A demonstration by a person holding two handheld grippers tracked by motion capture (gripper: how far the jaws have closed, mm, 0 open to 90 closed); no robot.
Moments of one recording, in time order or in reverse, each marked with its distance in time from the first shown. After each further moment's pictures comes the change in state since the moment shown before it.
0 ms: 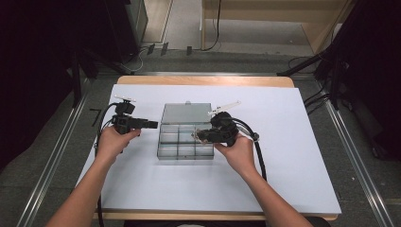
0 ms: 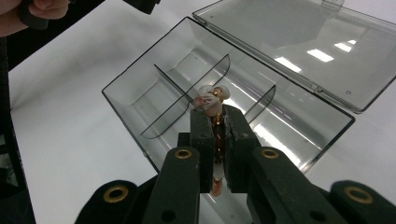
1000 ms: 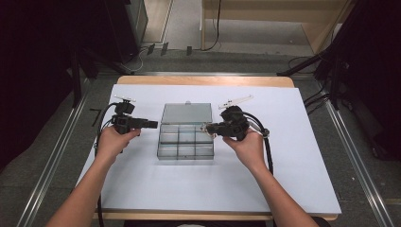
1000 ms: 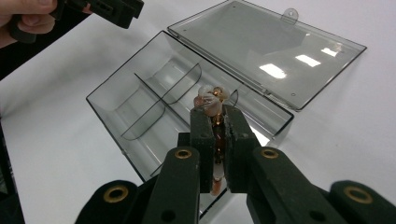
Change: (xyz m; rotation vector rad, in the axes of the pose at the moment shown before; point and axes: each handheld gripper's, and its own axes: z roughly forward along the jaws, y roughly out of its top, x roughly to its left) left arm 0.000 0.000 -0.001 -0.001 -0.001 0.000; right arm -0.020 0.004 -0.025 -0.029 -0.033 0.015
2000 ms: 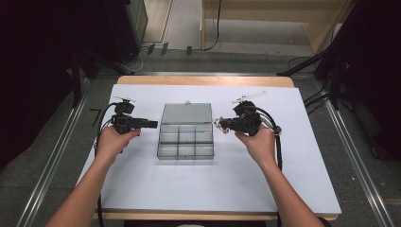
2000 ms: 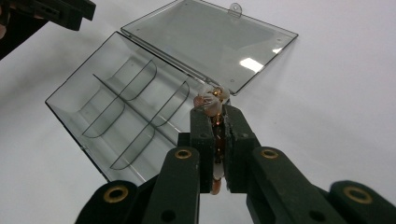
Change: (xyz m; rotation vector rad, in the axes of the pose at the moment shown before) left arm 0.000 0.000 -0.001 -0.004 -0.004 -0.006; right arm -0.028 -0.003 -0.021 0.007 -0.093 0.067
